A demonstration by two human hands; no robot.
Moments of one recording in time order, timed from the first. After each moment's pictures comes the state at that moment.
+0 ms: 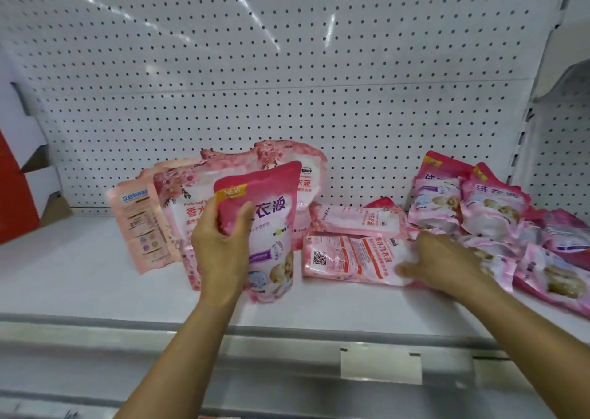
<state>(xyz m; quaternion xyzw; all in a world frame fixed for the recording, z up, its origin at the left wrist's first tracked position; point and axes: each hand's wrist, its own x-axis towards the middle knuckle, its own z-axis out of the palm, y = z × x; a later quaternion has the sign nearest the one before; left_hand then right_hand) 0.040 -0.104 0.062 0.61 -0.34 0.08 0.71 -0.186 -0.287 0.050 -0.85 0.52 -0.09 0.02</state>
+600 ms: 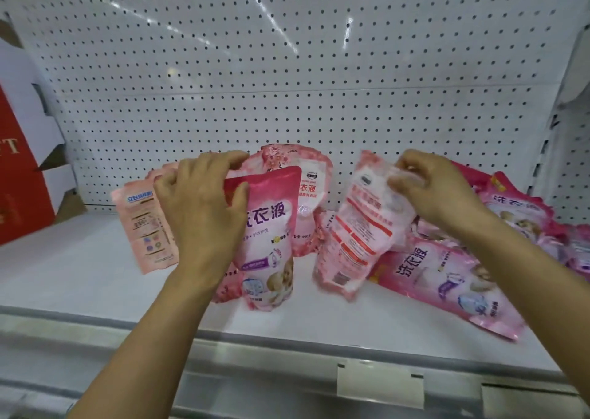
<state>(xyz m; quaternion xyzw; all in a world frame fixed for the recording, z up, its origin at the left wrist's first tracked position) 0.051 -0.098 0.111 0.69 -0.39 0.44 0.42 -0.159 -0.283 0.143 -0.84 0.30 -0.40 0.20</state>
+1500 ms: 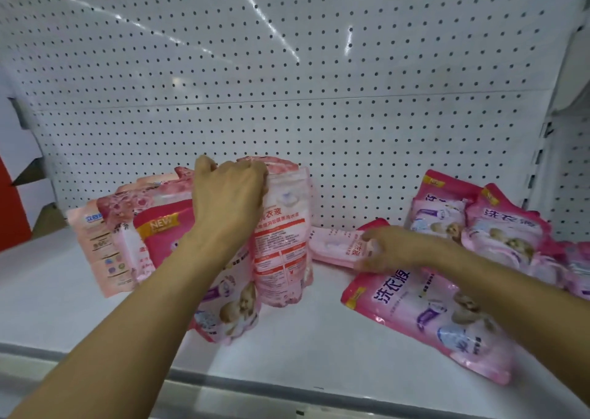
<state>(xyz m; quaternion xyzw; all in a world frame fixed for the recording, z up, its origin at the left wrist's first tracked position) 0.031 -0.181 0.150 0.80 -0.43 0.38 0.14 -0.140 -0.389 0.086 -0.94 0.32 0.05 0.09</state>
